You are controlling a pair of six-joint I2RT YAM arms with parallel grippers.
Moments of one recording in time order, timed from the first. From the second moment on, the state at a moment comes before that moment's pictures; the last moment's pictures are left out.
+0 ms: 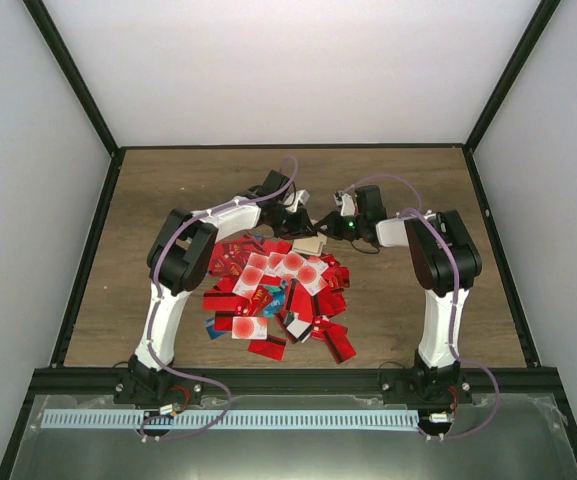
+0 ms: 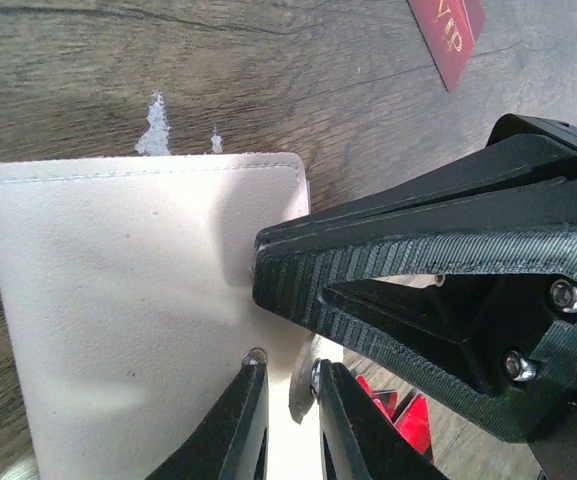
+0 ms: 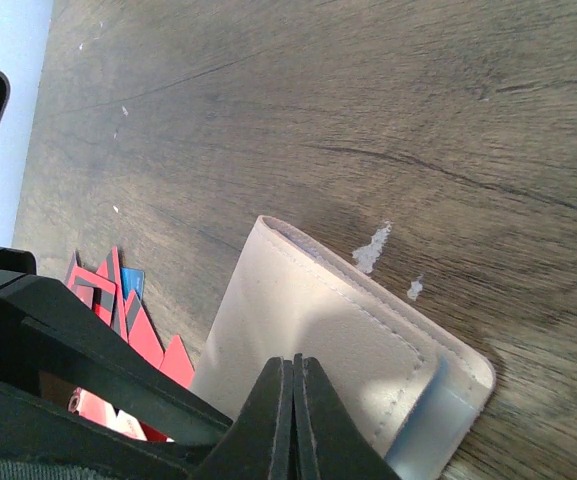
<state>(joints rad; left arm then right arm) -0.55 2.24 1.62 -0.37 0.60 -0.53 0.28 2.02 1.07 0.20 -0.67 0.49</state>
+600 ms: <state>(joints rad) -0.55 2.24 1.63 -0.38 0.62 -0.53 0.27 2.03 1.07 0.21 -0.68 0.49</state>
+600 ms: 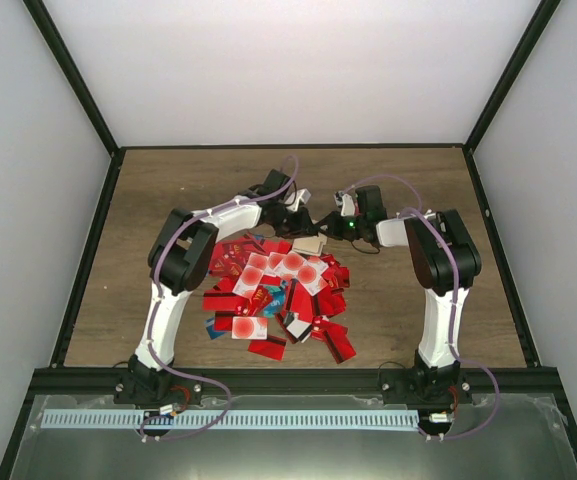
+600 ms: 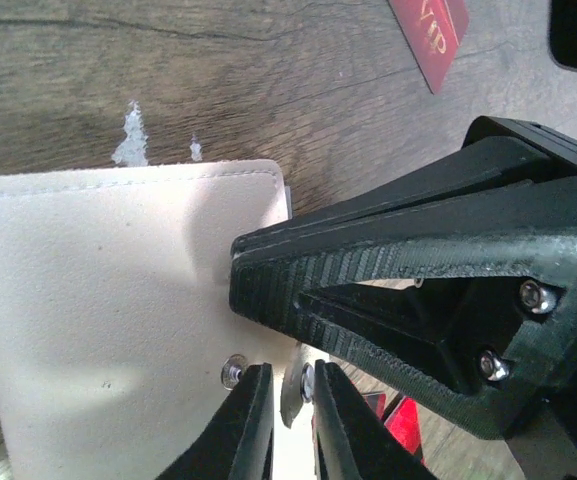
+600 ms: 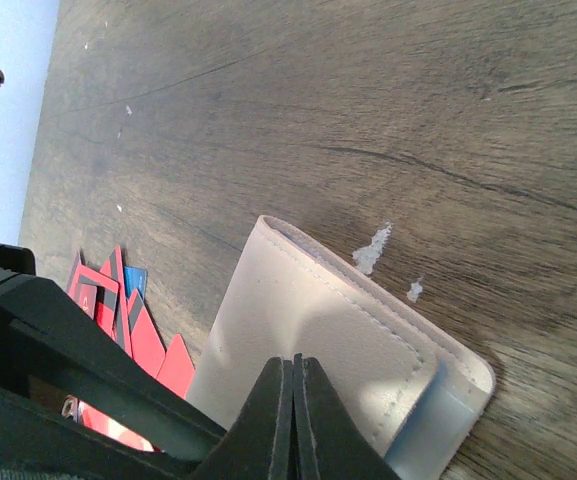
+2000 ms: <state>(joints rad) -0.55 2.33 1.82 -0.57 0.53 -0.41 0.26 2.05 1.08 0.21 -0.71 0.49</state>
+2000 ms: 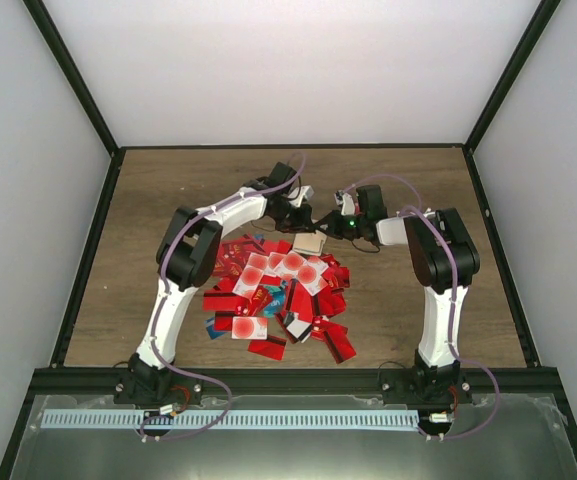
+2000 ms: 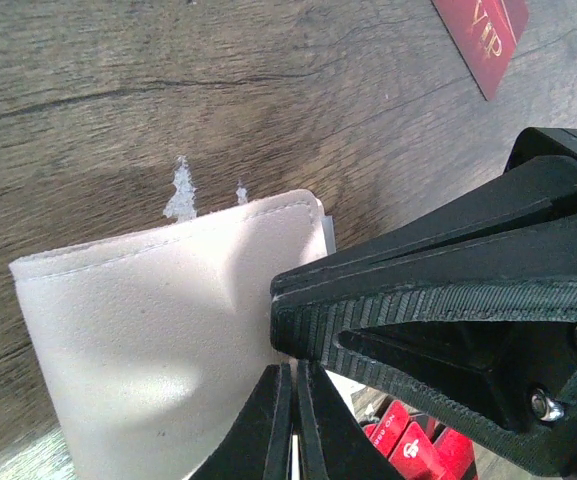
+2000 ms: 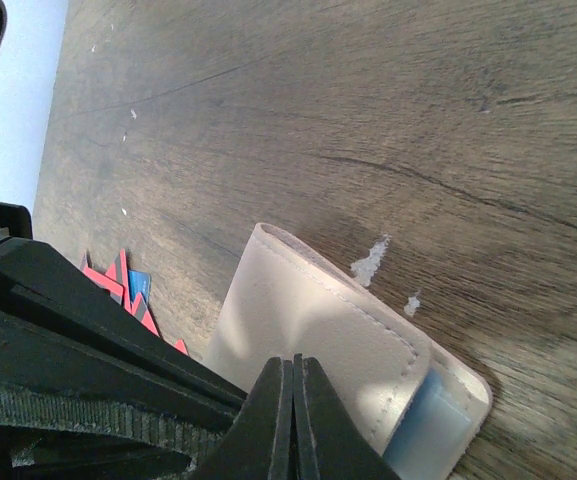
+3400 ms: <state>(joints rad) -0.55 2.30 1.75 -0.50 0.50 -0.39 0.26 2.07 1.10 0.21 -0.73 0.49</state>
